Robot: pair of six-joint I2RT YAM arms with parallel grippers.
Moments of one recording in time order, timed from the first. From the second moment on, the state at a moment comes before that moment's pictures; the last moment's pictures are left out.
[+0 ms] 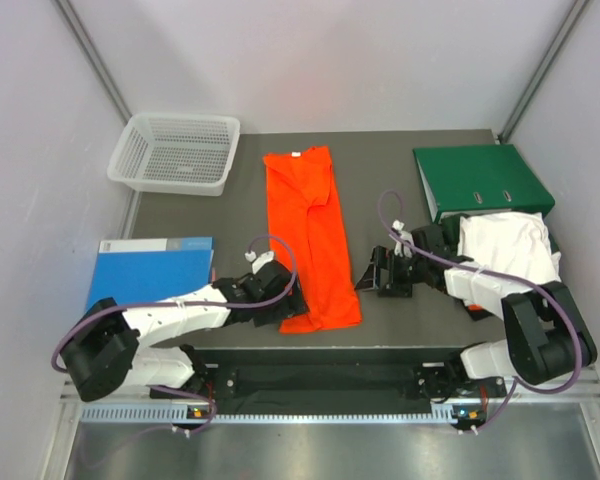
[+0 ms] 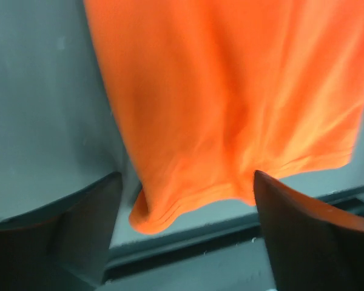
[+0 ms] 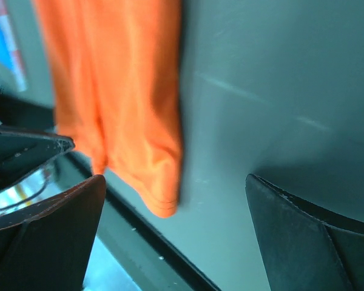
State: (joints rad) left arm -0.89 1.27 0.57 -0.36 -0.10 -1.07; right arm 0.32 1.36 0.57 -0.19 -0.58 0.46
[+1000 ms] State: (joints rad) left arm -0.89 1.19 0.43 -0.21 -0.06 -1.15; right arm 0.49 1.41 0.33 0.10 -0.70 0.74
